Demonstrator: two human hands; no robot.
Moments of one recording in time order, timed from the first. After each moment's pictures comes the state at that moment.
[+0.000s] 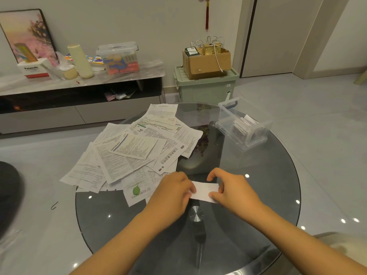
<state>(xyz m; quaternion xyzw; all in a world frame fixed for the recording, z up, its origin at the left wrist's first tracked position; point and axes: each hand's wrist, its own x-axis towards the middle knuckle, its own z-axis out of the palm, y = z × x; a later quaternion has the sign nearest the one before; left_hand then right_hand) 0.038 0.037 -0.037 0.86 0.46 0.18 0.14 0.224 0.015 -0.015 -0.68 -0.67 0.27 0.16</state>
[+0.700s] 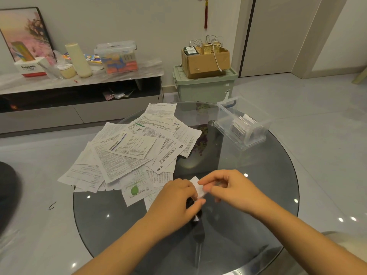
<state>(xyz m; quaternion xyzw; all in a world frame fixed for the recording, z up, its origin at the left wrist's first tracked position) 0.045 0.026 -0.039 0.87 0.43 0.18 0.16 0.225 0.010 0.008 -0.58 -0.61 0.46 0.27</state>
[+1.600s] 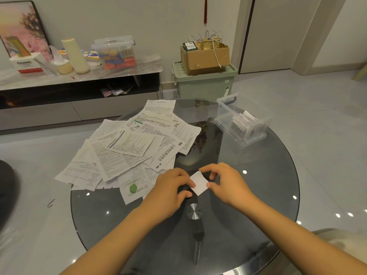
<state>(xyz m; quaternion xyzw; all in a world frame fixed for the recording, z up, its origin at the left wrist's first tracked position) 0.033 0.049 -0.050 0.83 0.47 0.20 0.23 0.221 0.035 -0.030 -0.65 -0.68 0.26 0.20</state>
